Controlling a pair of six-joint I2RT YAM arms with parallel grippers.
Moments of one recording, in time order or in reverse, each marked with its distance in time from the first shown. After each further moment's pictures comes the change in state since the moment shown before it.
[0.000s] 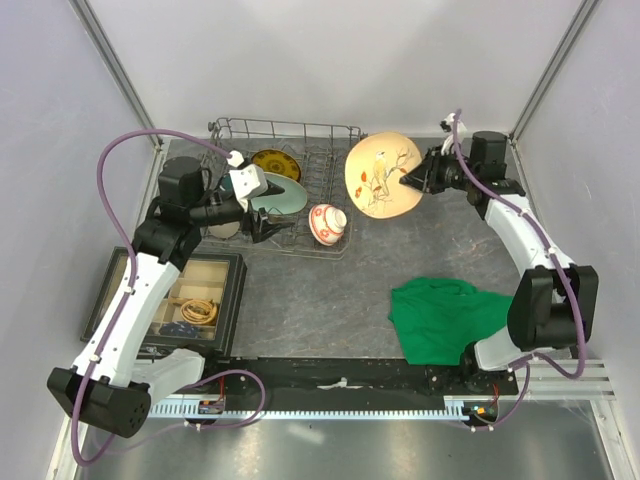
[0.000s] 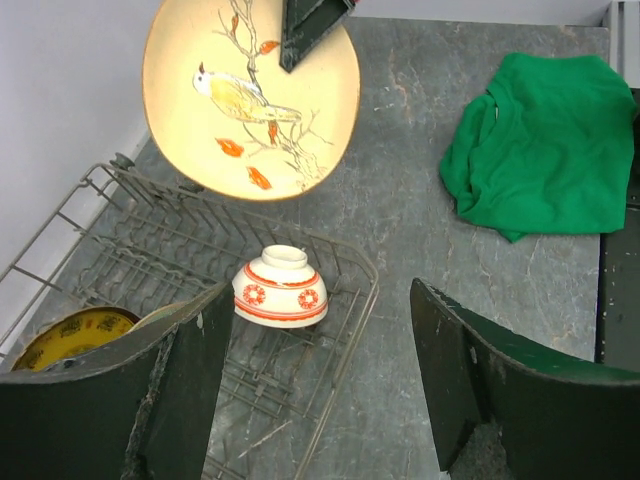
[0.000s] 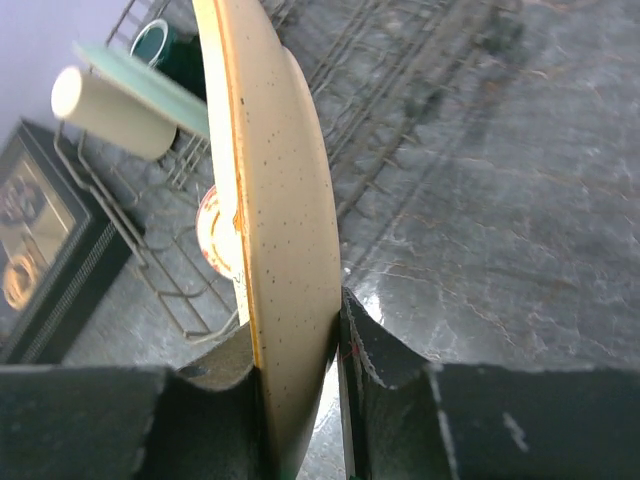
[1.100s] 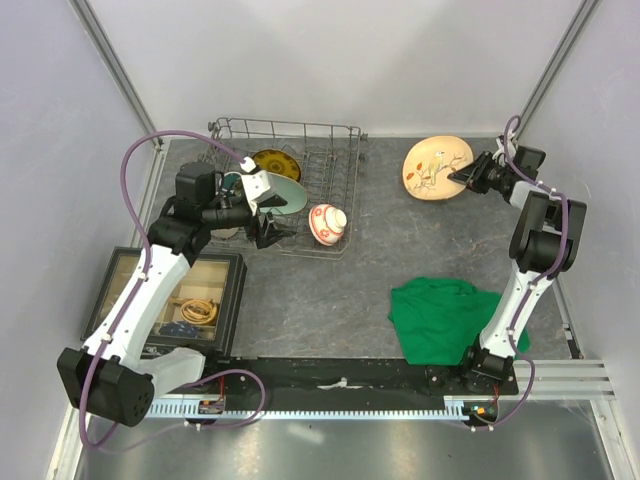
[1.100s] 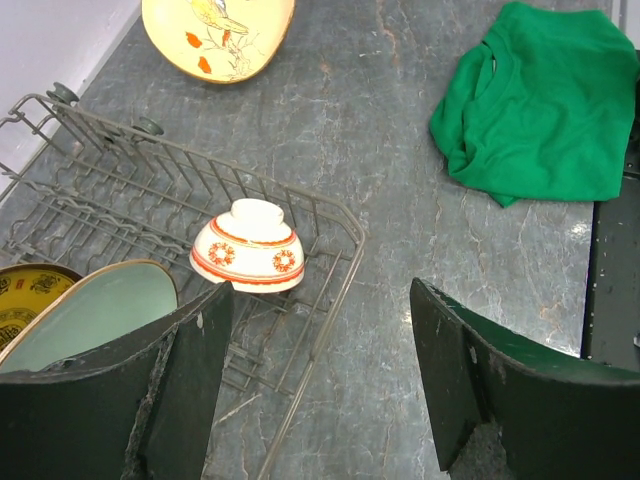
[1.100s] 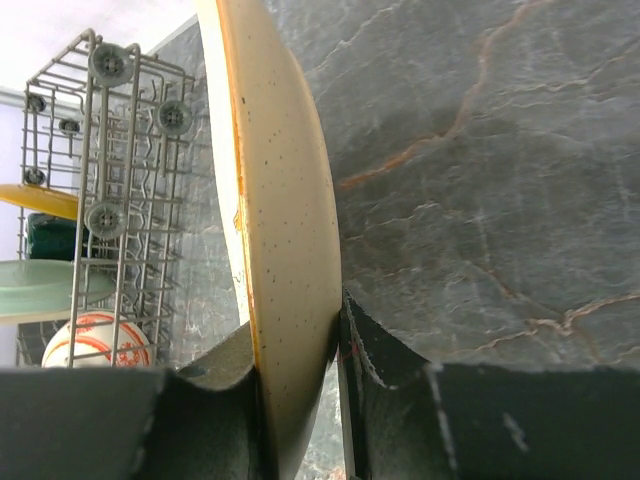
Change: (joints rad) left arm 0.011 0.059 -0.085 -0.005 0.000 0.030; right arm -0.394 0.663 0.253 0.262 -0.129 0.248
